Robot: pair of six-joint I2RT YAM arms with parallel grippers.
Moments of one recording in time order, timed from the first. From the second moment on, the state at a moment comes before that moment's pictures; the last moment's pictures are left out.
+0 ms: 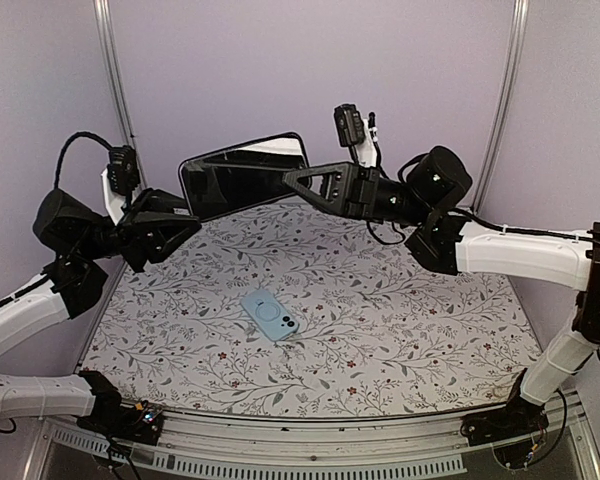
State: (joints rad) left arm -0.57 0.93 0.74 0.72 0.98 -0.46; right arm 0.91 1.61 1.25 0.91 -0.79 0.95
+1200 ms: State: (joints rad) left arm -0.60 1.04 0.80 0.92 1.11 -0.49; right arm 0.91 1.64 1.25 1.08 -0.85 1.25
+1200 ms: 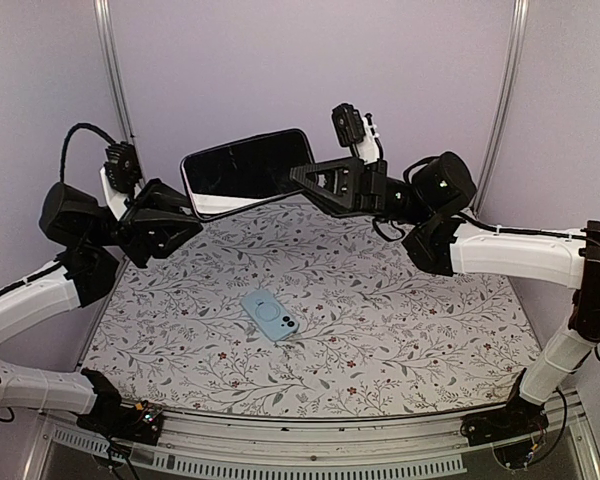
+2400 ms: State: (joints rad) left arm -0.61 1.04 0.85 0.61 0.82 -0.56; right arm 0.89 1.64 1.25 0.99 -0.78 1.09
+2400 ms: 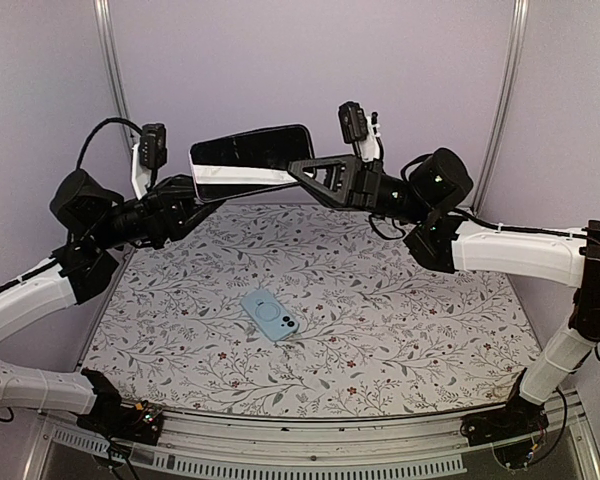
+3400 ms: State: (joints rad) left arm -0.61 0.88 0.97 -0.04 0.40 -0.37; right arm 0.84 1.60 1.23 0.74 -0.85 0.83
